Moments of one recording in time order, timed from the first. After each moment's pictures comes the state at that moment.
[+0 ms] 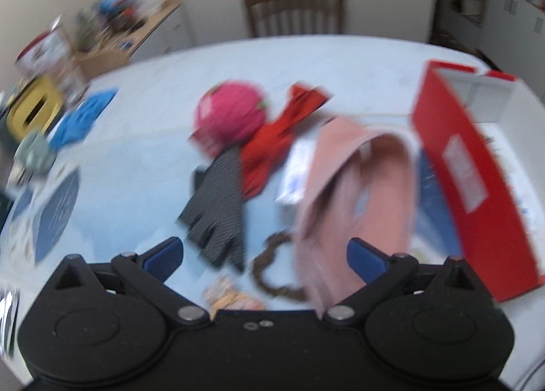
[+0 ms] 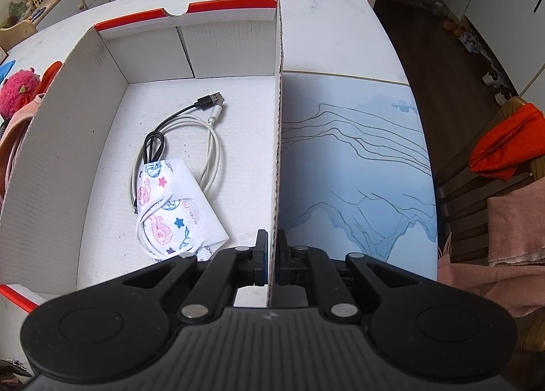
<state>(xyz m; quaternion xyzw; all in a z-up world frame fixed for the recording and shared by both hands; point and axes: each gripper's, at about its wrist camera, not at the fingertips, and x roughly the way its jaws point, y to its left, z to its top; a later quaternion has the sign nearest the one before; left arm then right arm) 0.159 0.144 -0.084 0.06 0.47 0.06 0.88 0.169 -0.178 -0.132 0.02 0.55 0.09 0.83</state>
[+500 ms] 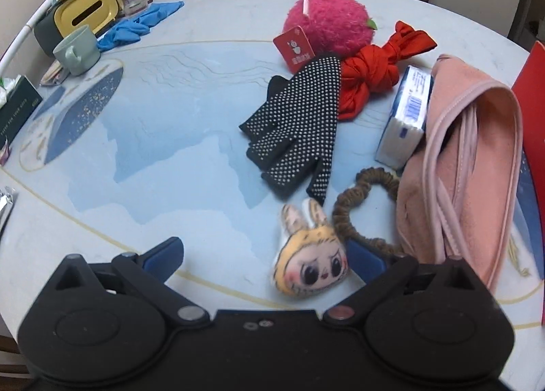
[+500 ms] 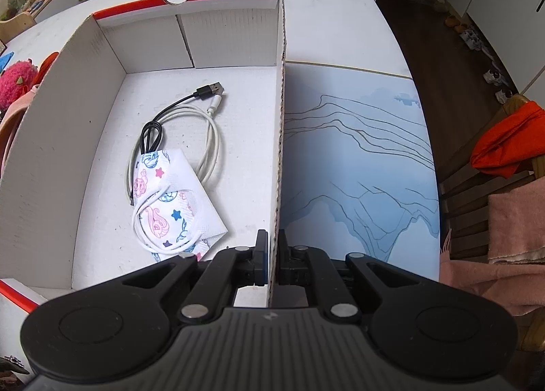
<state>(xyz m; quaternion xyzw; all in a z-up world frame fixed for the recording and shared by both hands) 0.149 0.190 -0.147 -0.01 0.51 0.16 0.84 0.169 -0.175 -0.138 0.01 0.56 0.09 0.82</state>
